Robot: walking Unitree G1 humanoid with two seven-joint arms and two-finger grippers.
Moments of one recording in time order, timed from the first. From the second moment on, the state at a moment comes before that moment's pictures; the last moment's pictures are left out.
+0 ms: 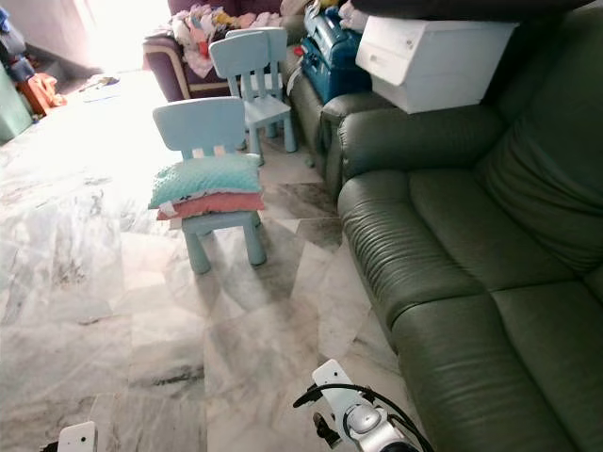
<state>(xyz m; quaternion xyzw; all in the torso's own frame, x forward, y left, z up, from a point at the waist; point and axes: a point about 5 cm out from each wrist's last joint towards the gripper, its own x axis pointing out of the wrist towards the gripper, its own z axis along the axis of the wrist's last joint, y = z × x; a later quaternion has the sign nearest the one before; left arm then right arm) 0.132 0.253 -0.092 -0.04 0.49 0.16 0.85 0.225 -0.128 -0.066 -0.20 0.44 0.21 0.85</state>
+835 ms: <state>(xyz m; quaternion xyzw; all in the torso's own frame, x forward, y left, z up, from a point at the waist) 0.116 0.260 -0.094 -0.02 0.51 0.16 0.84 0.229 -0.136 -0.062 -0.21 0.44 0.22 0.85</state>
